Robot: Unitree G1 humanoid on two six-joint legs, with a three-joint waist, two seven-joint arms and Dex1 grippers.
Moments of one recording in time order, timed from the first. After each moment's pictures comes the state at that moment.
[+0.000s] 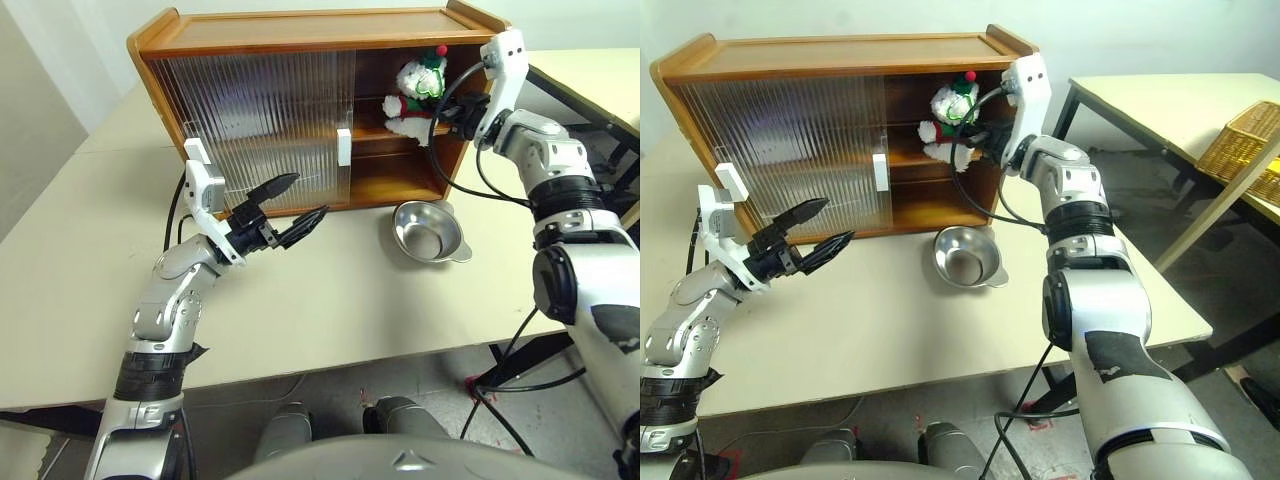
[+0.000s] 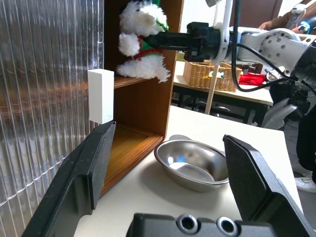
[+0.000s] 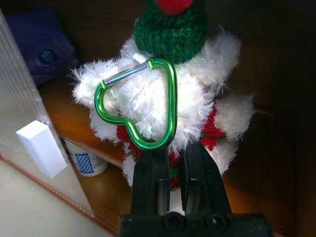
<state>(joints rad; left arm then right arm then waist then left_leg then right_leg) -0.25 0.42 0.09 -0.13 -0.54 0.20 -0.84 -1.19 -0.40 -0.09 1.01 0.22 0.18 0.77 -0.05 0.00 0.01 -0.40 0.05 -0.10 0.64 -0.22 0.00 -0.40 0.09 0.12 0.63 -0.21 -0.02</state>
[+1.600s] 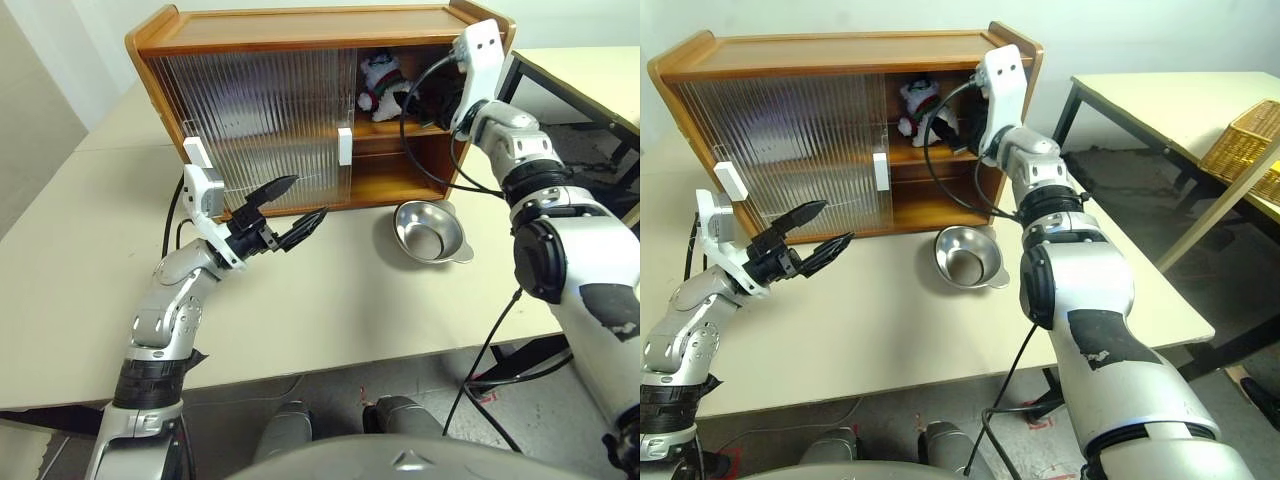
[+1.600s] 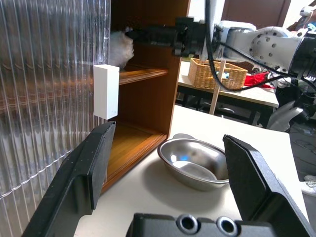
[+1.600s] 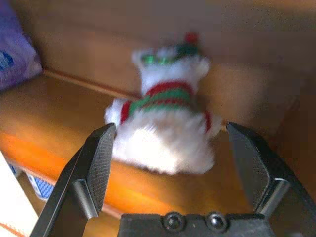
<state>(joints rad) -0.22 0.42 0.09 -0.16 -0.54 0.20 -0.81 -1.31 -0.34 -0.13 1.22 0.08 -0.02 0.63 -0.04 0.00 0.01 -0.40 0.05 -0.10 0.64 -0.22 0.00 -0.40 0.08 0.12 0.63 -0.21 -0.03</state>
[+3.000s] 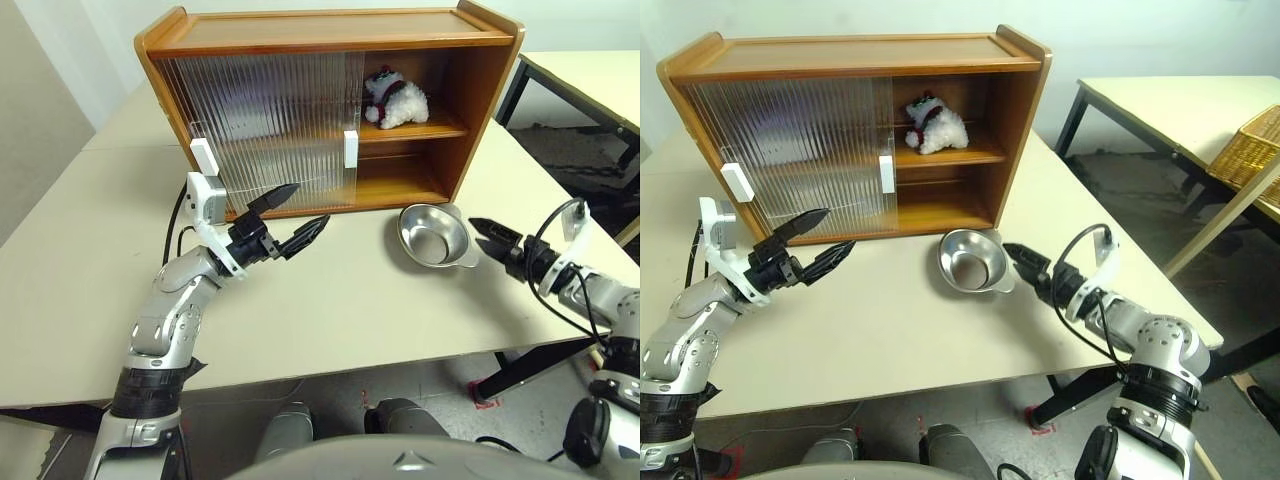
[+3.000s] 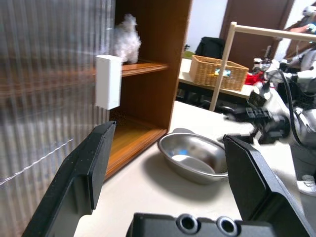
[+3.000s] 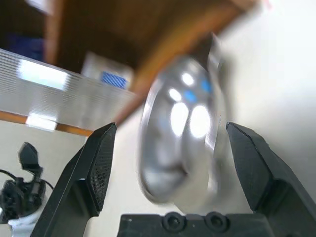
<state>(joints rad) -0.17 0.42 0.08 -0.19 -0.55 0.22 -0.81 -0.32 -0.44 -0.63 0.27 0.91 1.24 0.50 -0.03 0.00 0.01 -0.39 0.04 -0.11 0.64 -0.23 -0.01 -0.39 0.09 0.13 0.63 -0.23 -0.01</state>
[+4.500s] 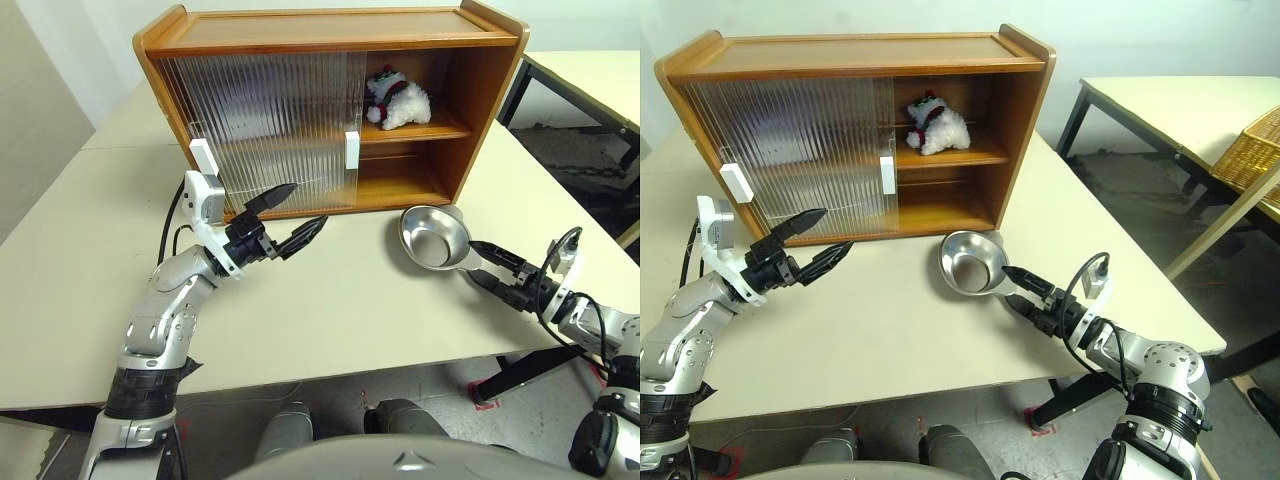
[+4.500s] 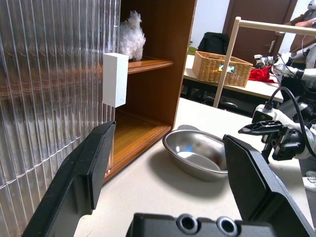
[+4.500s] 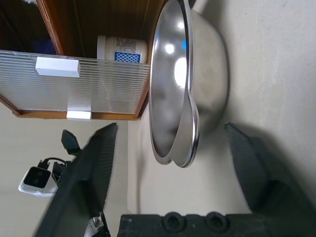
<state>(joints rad) -0.18 0.44 0.09 -0.20 -0.55 0.23 -0.81 -0.29 -0.44 -0.69 0.41 1.01 1.37 0.54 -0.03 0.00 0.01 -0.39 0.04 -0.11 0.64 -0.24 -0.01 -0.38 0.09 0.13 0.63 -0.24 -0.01</state>
